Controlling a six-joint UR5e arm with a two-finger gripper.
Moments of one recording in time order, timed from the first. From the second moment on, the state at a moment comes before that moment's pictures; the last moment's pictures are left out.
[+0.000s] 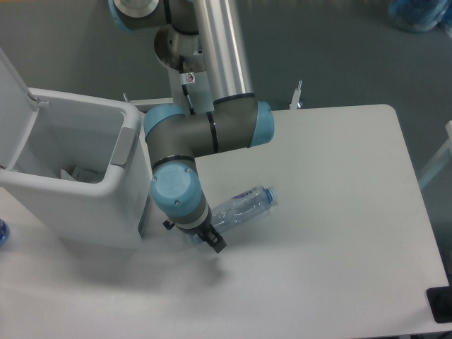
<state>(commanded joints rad) 2.22 -2.11 -1.58 -1.15 1.69 1.04</state>
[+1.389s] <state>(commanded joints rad) 2.24 -2.12 -1.44 -1.15 1.70 1.03</state>
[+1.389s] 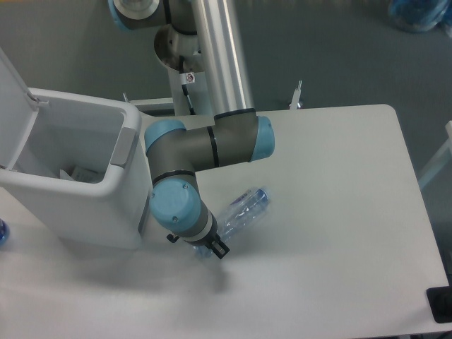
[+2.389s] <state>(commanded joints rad) 2.35 -1.95 -1.43 -1.15 1.44 1.03</state>
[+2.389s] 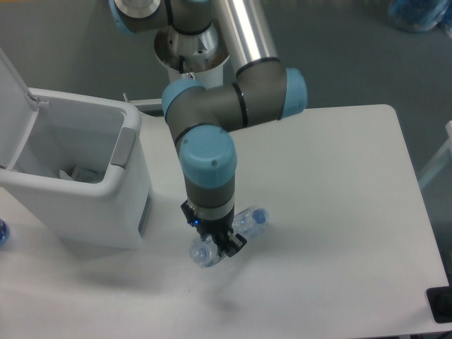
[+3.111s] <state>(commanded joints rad) 2.52 -1.76 -1.38 -1.15 0.81 0.95</state>
